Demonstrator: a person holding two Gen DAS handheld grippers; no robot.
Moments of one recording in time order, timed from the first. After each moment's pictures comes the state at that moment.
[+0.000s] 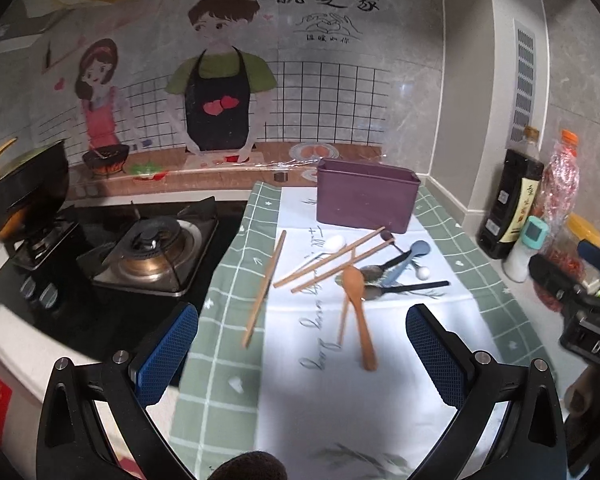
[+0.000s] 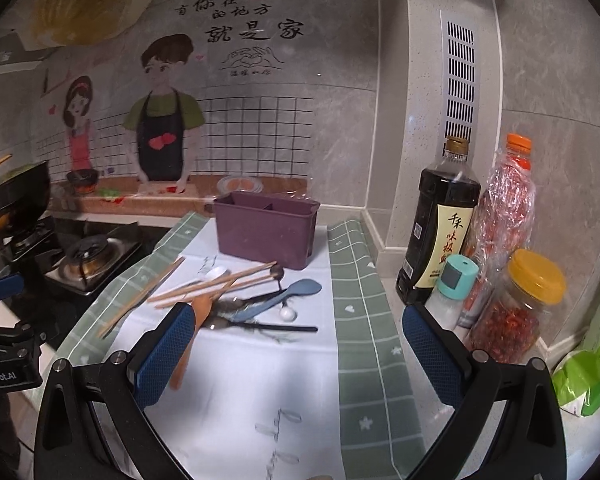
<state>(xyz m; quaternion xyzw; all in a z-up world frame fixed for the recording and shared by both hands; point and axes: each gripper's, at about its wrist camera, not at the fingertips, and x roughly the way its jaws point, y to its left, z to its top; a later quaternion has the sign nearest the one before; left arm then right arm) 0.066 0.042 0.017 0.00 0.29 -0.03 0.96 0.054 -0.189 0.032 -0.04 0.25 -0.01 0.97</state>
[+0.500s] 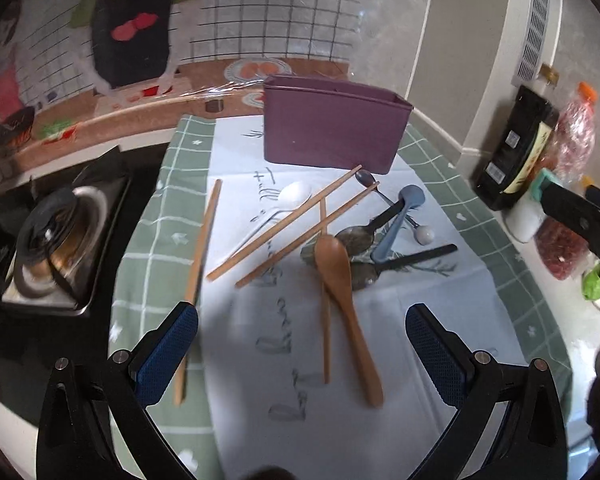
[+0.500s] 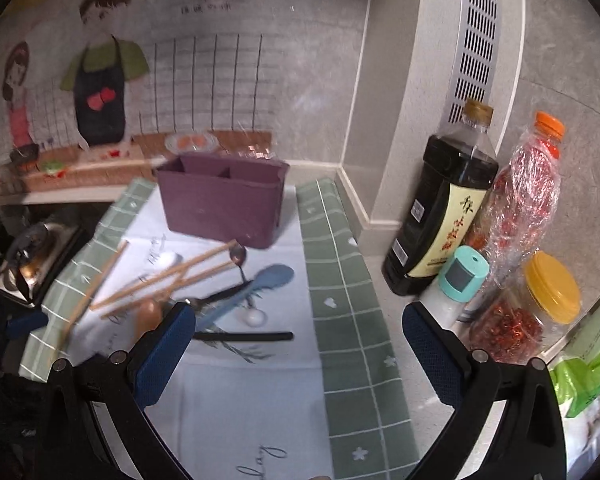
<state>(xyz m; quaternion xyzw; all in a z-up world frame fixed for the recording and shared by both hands) 0.187 0.013 -0.044 0.01 0.41 -0.13 0.90 0.150 -0.194 0.018 -0.05 0.36 -0.08 0.93</state>
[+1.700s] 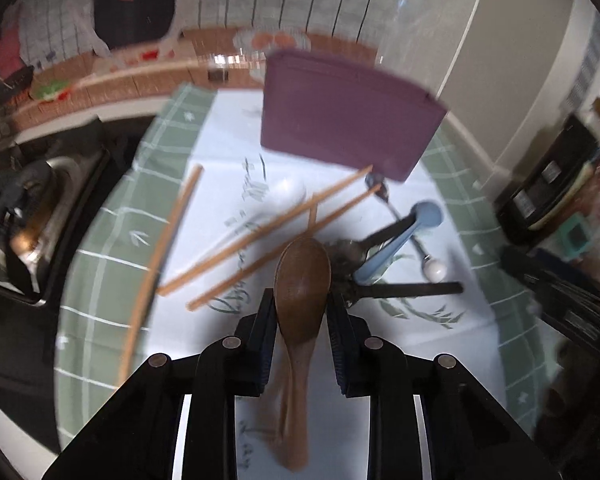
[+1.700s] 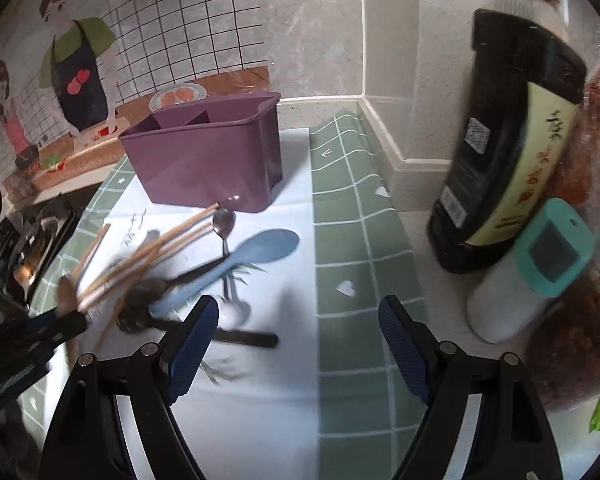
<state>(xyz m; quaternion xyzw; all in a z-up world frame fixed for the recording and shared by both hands) 0.227 -0.003 -0.053 -0.06 0.45 -0.10 0.89 0.231 -0.253 -0.051 0.04 0.44 0.00 0.90</state>
